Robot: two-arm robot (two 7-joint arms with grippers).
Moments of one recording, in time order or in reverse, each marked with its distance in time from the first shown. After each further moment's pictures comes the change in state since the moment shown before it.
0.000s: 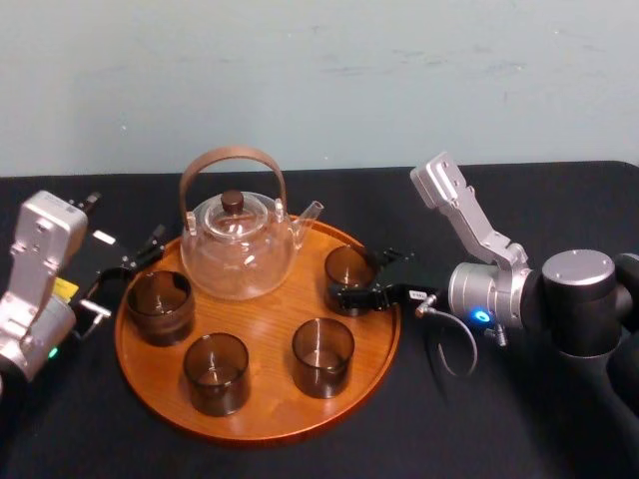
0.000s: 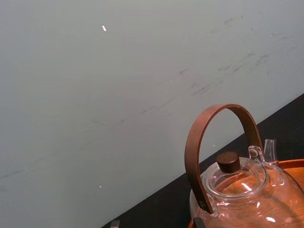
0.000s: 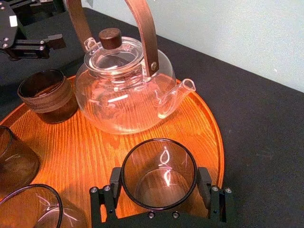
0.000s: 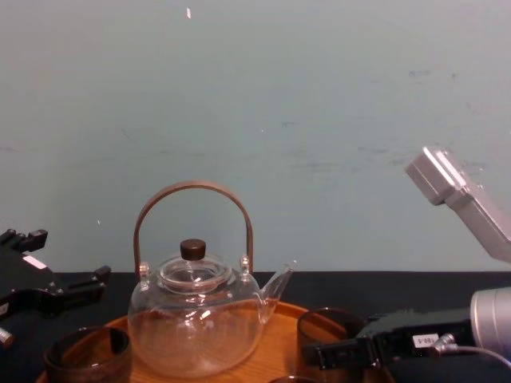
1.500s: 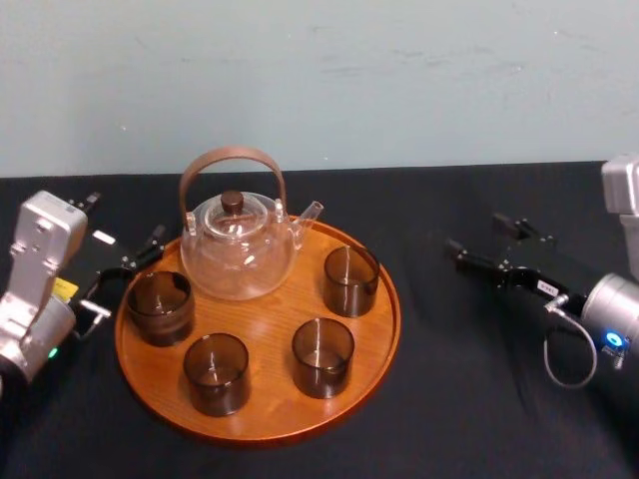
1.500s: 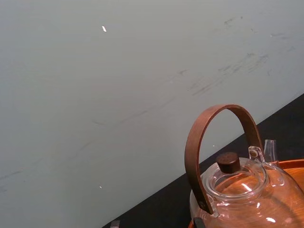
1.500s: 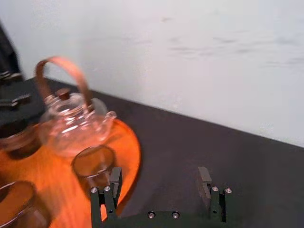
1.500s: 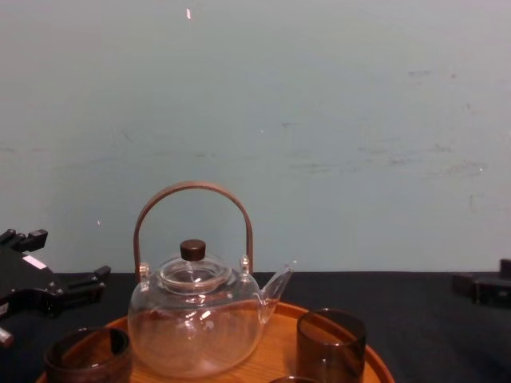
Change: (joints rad) left arm 0.000 0.000 0.000 0.000 0.000 0.000 0.000; right arm -0.340 0.207 0.273 -0.319 0.168 -0.214 -0.143
